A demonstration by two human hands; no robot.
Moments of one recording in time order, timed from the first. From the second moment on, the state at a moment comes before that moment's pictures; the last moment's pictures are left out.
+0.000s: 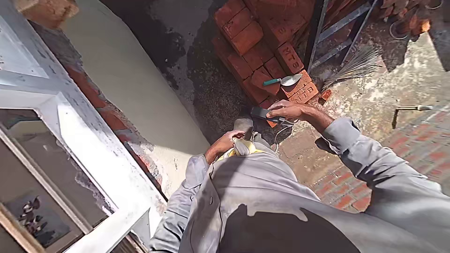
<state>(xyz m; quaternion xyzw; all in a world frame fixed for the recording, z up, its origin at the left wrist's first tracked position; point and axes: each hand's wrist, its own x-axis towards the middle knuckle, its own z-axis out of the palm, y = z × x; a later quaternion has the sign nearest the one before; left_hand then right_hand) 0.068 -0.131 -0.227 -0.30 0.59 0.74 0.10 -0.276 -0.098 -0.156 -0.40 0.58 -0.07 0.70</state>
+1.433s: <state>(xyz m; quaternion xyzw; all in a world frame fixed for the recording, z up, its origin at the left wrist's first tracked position) 0.010 -0.121 -0.116 -0.35 0.61 0.71 0.02 -0.195 -0.057 -0.140 -0.44 0.63 0.16 0.62</state>
